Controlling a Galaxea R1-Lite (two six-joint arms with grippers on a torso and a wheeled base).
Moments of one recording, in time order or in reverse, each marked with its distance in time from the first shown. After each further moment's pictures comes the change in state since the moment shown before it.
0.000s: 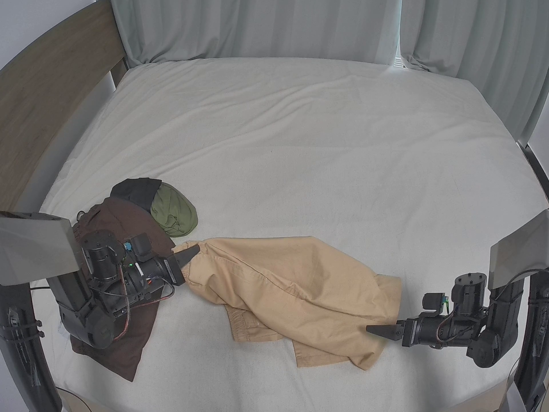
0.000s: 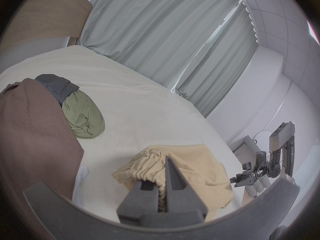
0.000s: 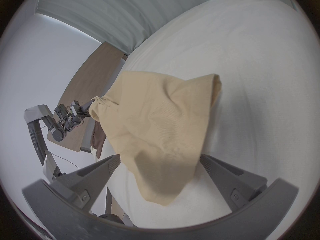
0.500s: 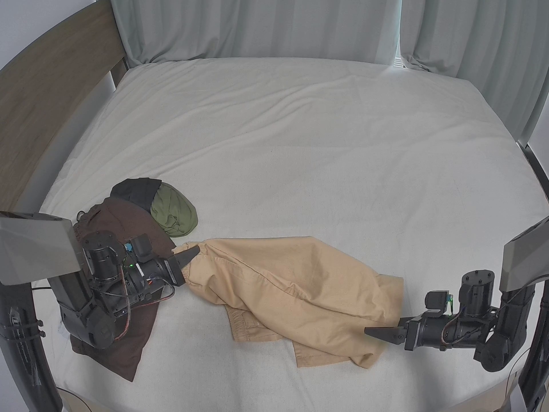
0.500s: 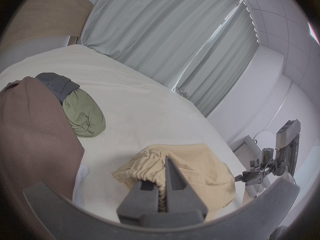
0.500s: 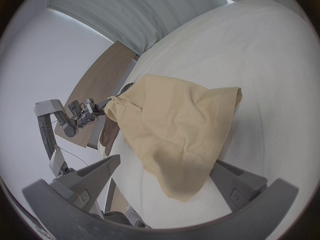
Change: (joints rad) left arm 0.001 0.009 -0.003 0.000 0.000 0.000; right arm 0.062 -0.115 0.051 0.001 0.004 -0.005
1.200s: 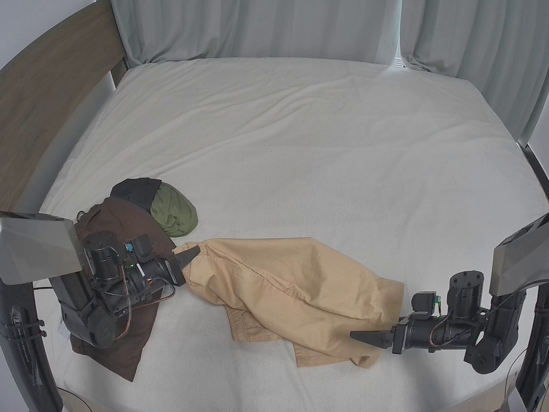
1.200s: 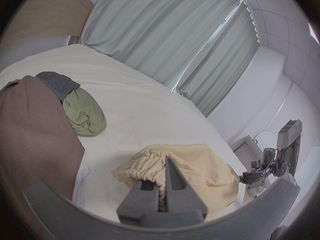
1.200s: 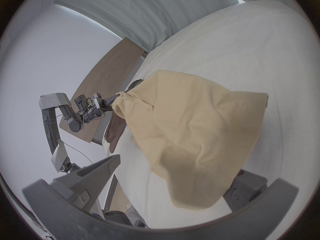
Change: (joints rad) left arm 0.002 0.010 -0.007 0.000 0.000 0.000; right arm 0.072 0.025 -0.050 -0.004 0.002 -0.004
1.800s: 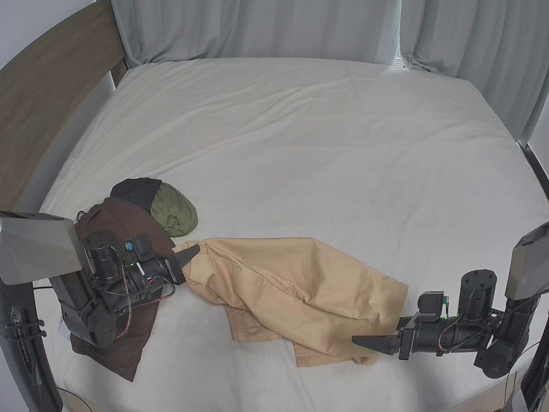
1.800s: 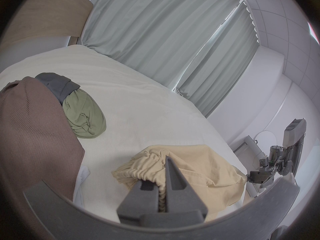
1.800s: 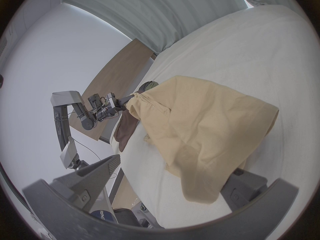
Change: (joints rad) left arm 0.001 0.000 -0.006 0.000 0.000 0.000; right arm 0.045 -0.114 0.057 0.004 0.011 0.001
